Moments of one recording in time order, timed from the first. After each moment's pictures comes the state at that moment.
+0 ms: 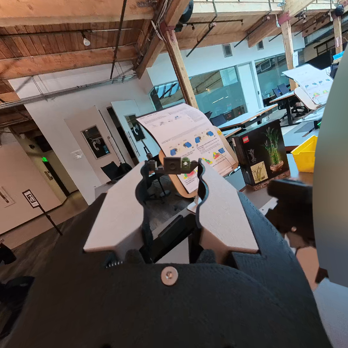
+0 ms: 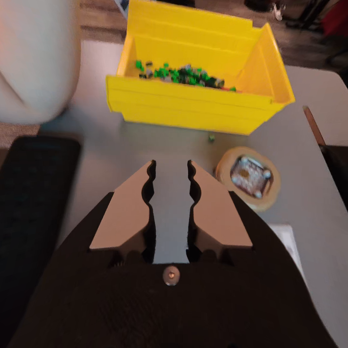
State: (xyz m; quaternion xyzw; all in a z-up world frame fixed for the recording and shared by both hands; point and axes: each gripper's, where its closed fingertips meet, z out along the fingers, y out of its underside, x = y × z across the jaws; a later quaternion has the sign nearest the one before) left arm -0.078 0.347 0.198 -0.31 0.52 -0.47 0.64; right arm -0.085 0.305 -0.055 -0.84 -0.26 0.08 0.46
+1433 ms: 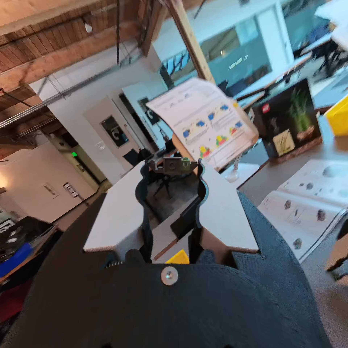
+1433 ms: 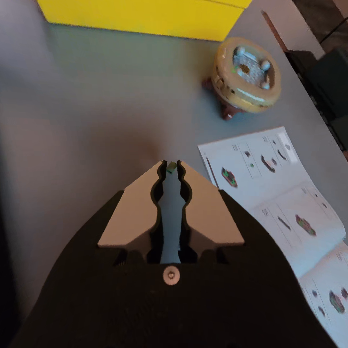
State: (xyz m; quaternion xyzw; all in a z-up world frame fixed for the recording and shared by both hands) left arm -0.086 0.351 0.189 -0.32 0.56 -0.36 0.67; right arm -0.048 0.241 -0.145 -0.89 -0.14 -0.10 0.42
